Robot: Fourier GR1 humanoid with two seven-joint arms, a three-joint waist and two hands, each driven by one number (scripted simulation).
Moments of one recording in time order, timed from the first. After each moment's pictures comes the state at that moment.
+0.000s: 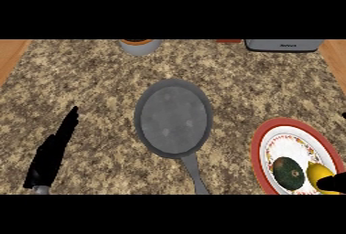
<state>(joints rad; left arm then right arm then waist) 0.06 0.40 -0.18 -1.59 0.01 0.19 0.12 0.09 -1.00 0.11 -1.94 -0.28 -0.10 0.95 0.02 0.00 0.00</state>
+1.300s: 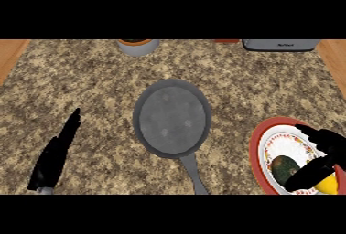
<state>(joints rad) 0.08 0.34 -0.15 -1.59 -0.06 0.16 0.12 -0.15 -0.86 0.39 -1.74 -0.21 0.08 1.12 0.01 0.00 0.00</state>
